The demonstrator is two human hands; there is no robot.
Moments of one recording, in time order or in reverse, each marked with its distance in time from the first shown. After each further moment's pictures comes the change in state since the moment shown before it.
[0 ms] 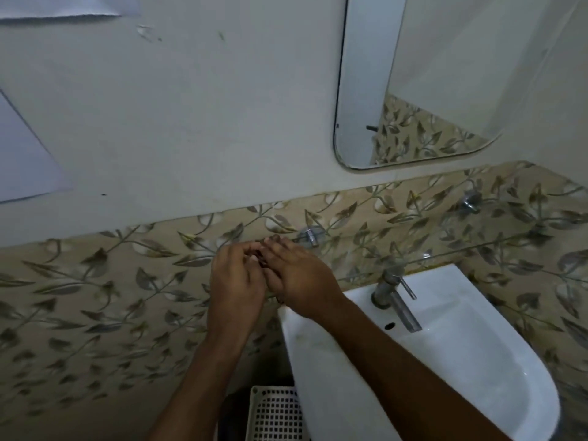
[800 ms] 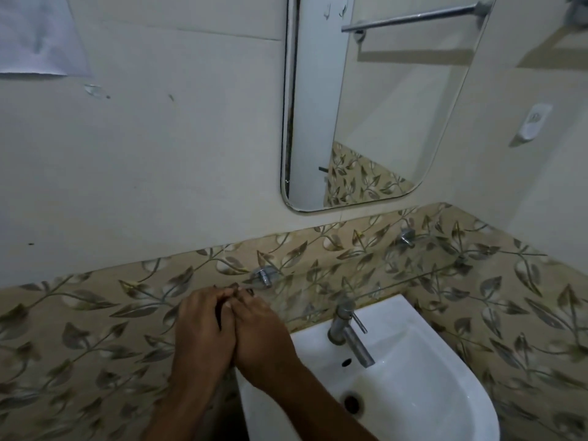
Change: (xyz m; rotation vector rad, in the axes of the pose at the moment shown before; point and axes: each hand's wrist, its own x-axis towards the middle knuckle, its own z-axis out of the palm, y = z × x) left_hand -0.001 0.006 0.027 0.080 -0.070 0.080; right_hand -0.026 -0.007 0.015 0.072 0.097 0.015
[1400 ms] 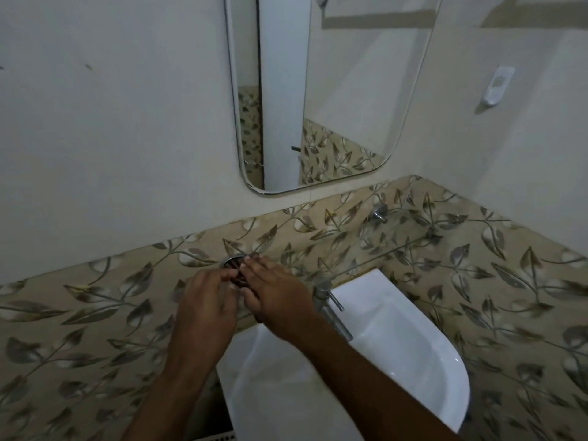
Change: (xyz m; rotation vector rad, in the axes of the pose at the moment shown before) left_hand 0.011 0.029 0.029 -0.023 -0.143 0.109; right_hand -0.008 0.075 -0.040 -0.128 -0.015 0.197
